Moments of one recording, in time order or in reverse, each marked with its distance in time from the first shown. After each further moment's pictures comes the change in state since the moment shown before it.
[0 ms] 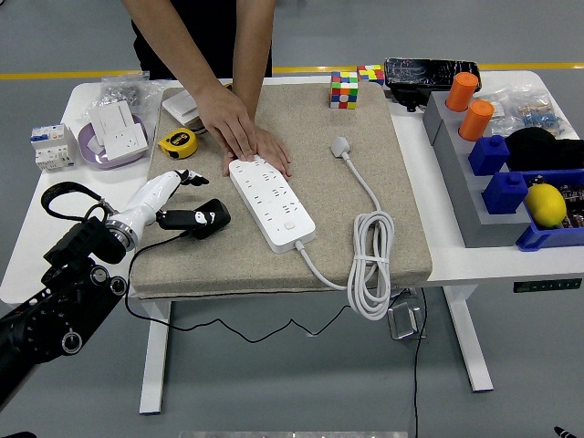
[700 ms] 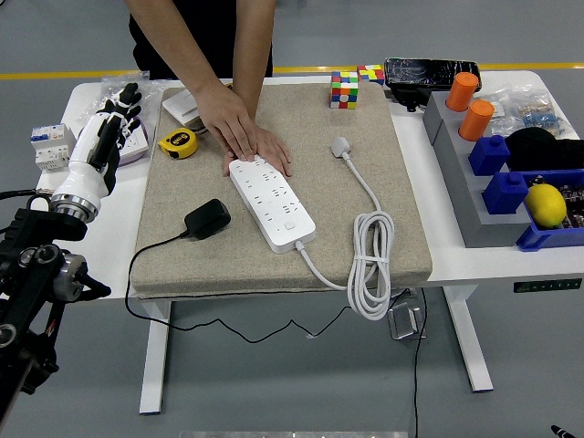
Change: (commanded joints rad) left arm 0.156 -0.094 -0.367 -0.354 -0.714 -0.029 0.020; right arm -0.001 0.005 0.015 0.002 -0.003 0.000 0.002
